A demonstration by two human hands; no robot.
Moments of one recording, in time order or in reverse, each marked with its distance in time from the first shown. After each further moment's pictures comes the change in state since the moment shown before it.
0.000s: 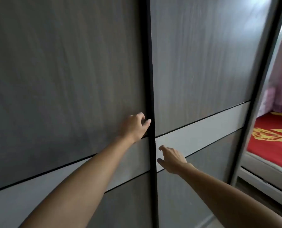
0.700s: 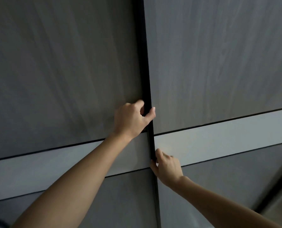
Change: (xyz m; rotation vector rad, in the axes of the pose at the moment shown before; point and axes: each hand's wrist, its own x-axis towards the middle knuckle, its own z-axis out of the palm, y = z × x) left_hand 0.009 -0.004 0.022 0.216 0.366 -0.066; right_hand 0.034 0.007 0.081 0.239 0.204 -0.440
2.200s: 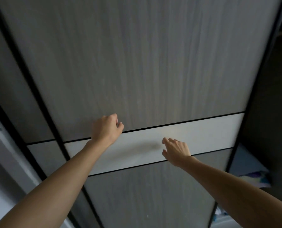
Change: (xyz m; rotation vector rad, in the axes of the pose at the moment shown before) left_hand -0.115 -0.209 -0.194 0.261 -0.198 -0.282; right_hand 0.006 -0.183 0.026 -0.297 -0.174 0.015
